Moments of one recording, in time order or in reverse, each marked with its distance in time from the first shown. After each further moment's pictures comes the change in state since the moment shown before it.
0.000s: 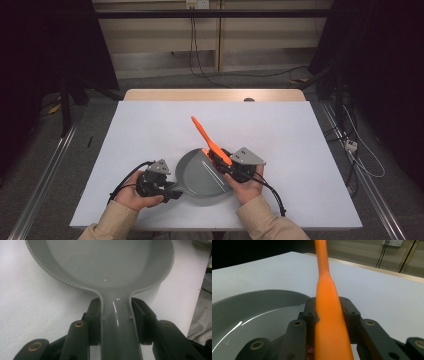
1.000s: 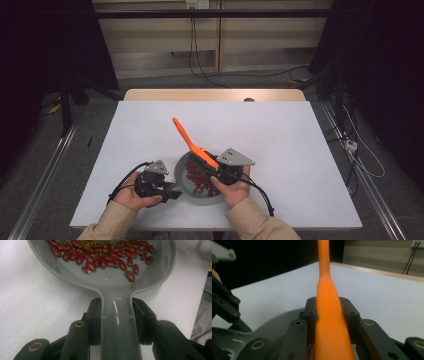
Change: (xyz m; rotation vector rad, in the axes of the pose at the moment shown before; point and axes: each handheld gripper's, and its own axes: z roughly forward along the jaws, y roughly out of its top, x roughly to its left) left arm 0.005 -0.007 0.001 -0.014 -0.004 -0.024; right arm 0.032 0.019 0.009 -0.063 0.149 0.042
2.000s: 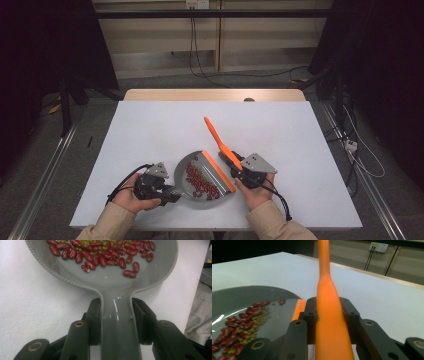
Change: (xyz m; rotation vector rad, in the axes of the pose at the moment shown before) left arm -0.007 -0.001 -0.001 0.033 -0.003 0.028; right arm -0.033 -0.024 -0.043 0.038 -0.214 -0.074
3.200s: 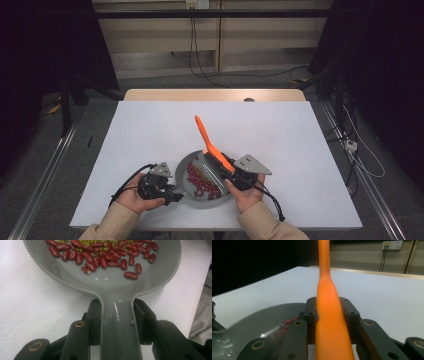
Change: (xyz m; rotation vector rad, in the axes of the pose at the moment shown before) left arm -0.002 0.004 0.006 0.006 0.010 -0.004; right arm 0.022 0.005 0.009 -0.062 0.081 0.130
